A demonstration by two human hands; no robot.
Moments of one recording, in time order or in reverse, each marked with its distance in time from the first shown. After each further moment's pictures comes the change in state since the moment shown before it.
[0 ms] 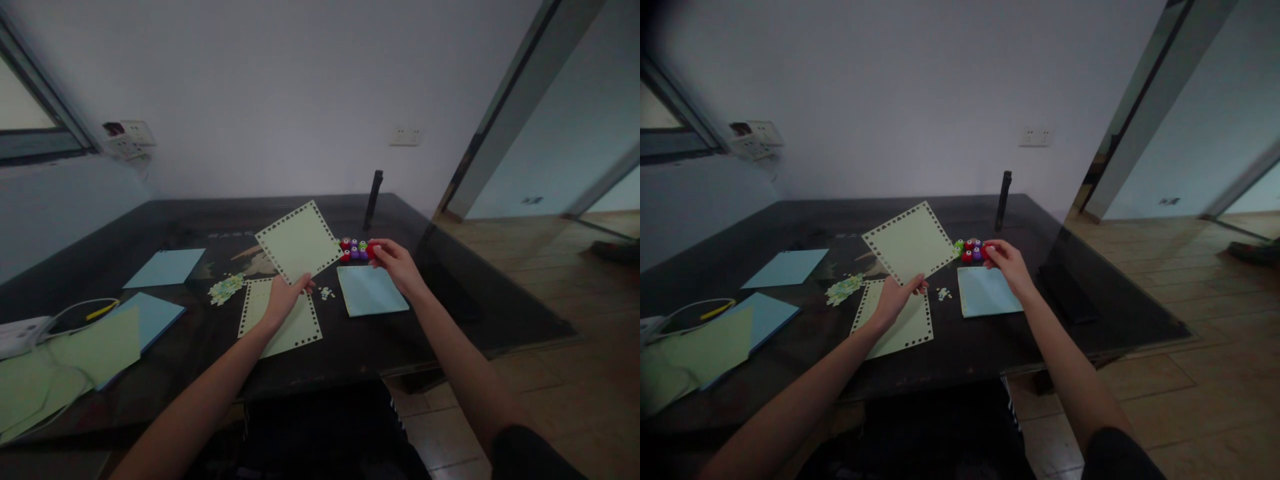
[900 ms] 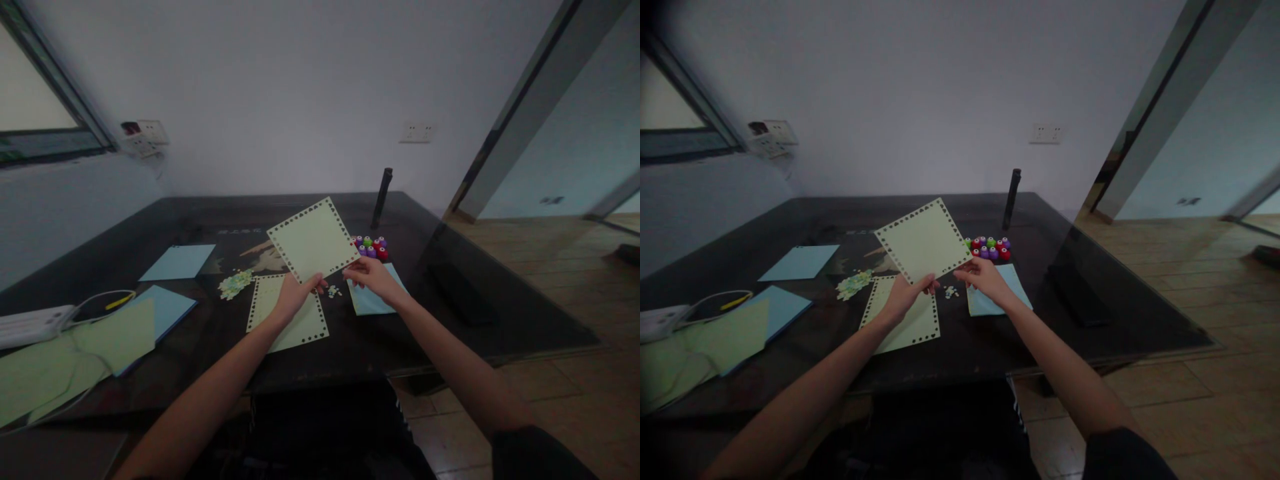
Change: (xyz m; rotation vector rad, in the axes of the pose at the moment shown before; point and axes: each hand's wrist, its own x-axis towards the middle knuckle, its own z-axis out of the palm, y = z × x) left_hand -0.003 0.005 0.002 -0.099 -0.109 -0.009; right_hand -0.012 0.000 0.055 -0.135 -0.330 0.071
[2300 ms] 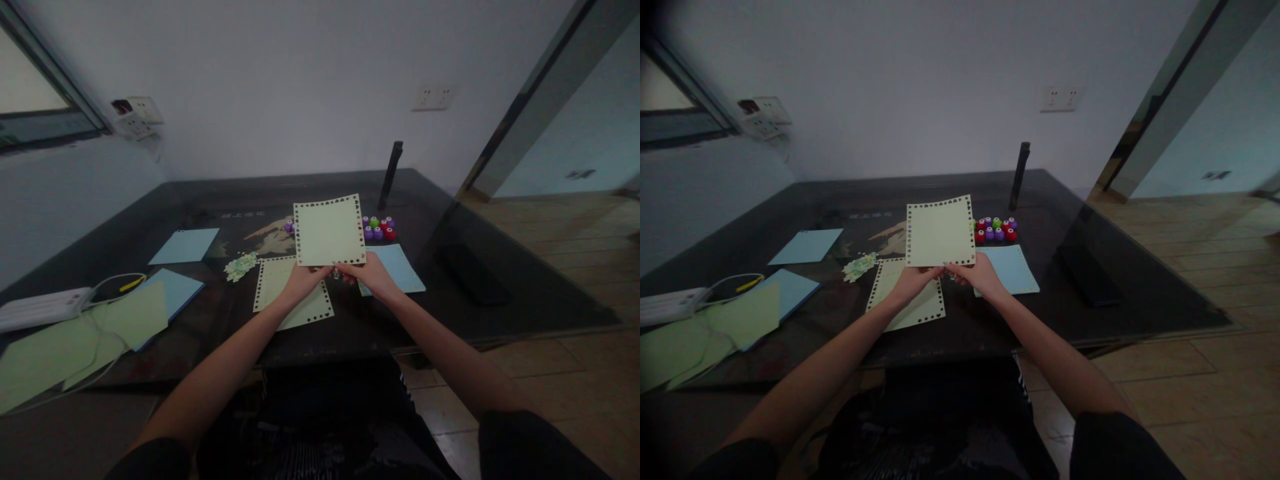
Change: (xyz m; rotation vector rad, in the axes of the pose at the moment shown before) left_hand 0.001 -0.020 0.006 0.091 -0.041 0.045; right_hand -0.022 0.000 0.041 0.118 0.042 0.069
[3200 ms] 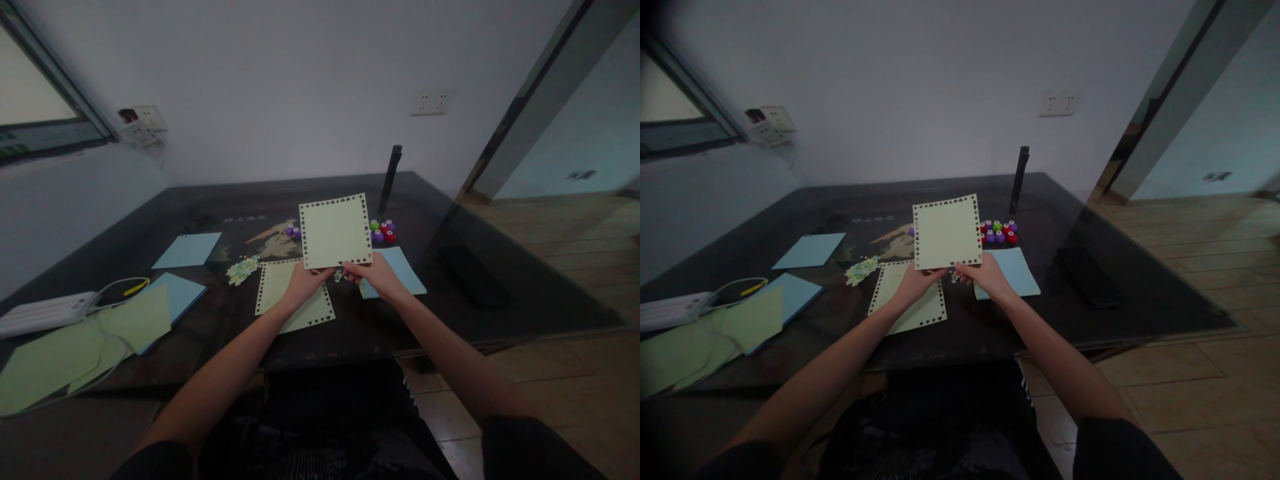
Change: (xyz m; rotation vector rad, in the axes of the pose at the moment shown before) left_hand 0.007 -0.015 -0.005 0.234 0.003 0.108; right_hand 0.001 -0.004 -0.009 0.001 0.010 0.020
